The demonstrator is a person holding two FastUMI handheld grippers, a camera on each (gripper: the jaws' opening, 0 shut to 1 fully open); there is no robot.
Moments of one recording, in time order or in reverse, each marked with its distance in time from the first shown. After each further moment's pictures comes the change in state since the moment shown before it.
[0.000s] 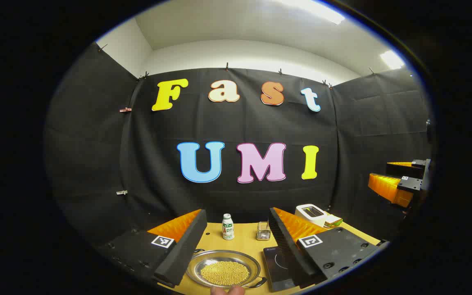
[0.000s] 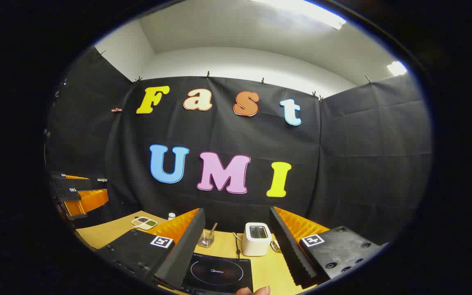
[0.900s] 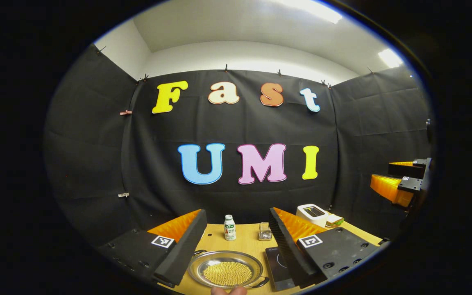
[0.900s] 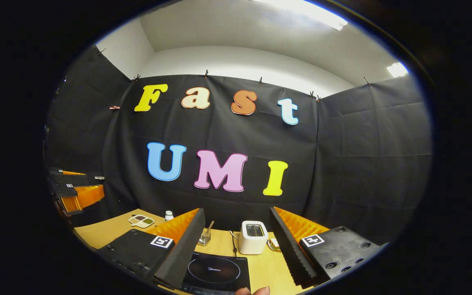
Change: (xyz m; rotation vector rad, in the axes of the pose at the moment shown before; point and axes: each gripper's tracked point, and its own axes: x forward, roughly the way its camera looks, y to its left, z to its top) left arm -0.005 -0.002 0.004 0.023 -0.015 -0.001; right arm -0.006 -0.011 -0.004 -0.001 0.019 -0.029
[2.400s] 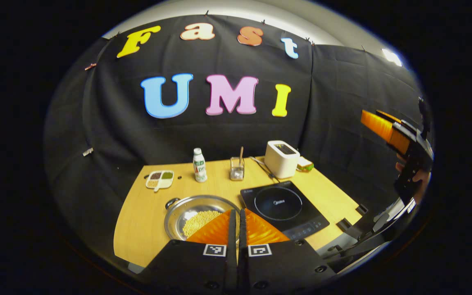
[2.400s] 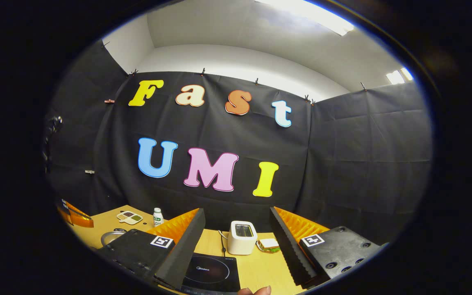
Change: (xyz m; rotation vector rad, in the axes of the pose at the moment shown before) left arm -0.022 -0.015 -0.157 -0.028 0.567 -0.303; right arm 0.005 -0.017 -0.004 -0.064 -0.020 -0.072
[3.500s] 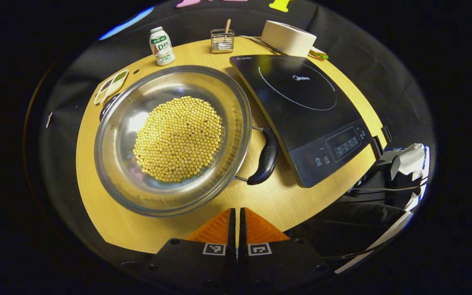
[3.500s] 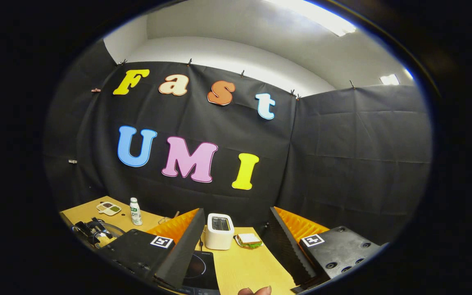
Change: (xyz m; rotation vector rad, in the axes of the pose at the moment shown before) left arm 0.120 0.009 -0.223 0.052 0.803 -0.095; right arm 0.009 -0.058 -0.036 -0.041 0.059 -0.108
